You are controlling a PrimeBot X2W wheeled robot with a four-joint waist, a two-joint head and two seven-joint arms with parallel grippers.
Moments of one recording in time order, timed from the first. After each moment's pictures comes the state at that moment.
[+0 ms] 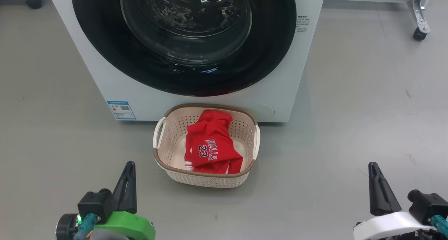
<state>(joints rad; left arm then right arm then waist) -0.02 0.07 -0.27 0.19 -0.38 0.11 -0.22 0.17 -0.11 0.11 0.03 0.43 -0.02 -0.21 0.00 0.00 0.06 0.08</state>
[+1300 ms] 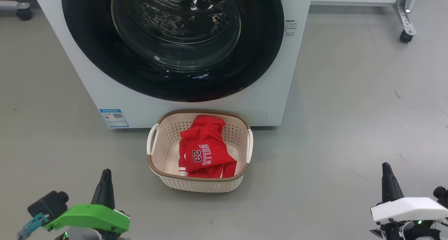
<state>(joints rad) -0.02 0.07 -0.15 0.20 -0.91 0.02 -0.10 0.11 -0.10 0.04 0.09 0.95 0.02 -0.10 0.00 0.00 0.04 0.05</state>
